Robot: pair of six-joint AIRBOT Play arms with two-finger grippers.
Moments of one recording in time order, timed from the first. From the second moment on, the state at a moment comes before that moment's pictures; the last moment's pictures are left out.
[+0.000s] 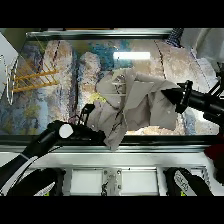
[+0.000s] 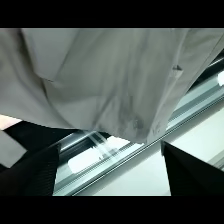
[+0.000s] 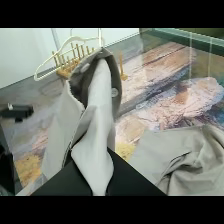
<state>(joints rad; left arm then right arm) -0.59 -1.02 0.61 1.11 -0.84 -1.57 -0.35 -0.94 0.80 -0.01 1.38 0.02</state>
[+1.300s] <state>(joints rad) -0.22 -1.09 0.80 1.16 -0.92 -1.64 -0.35 -0.94 0.80 0.06 1.51 0.04</state>
